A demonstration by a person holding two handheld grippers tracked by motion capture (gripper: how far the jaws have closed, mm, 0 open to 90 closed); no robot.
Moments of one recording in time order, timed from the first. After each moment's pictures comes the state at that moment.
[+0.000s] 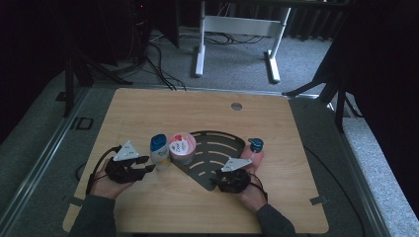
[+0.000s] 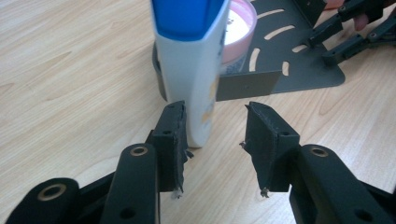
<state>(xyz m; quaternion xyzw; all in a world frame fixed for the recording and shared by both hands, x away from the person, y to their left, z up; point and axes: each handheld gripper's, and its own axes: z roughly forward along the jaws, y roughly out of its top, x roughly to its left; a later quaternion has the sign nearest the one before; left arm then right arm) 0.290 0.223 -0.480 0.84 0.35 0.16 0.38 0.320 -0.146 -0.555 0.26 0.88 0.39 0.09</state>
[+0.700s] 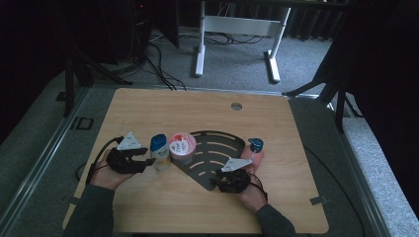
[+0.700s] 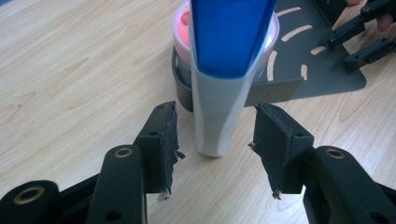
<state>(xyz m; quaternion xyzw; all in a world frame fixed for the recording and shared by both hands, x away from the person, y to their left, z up) 0.310 0.221 -0.466 0.85 0.35 0.16 0.36 0.320 -0.147 -0.555 0.26 0.88 0.39 0.09</state>
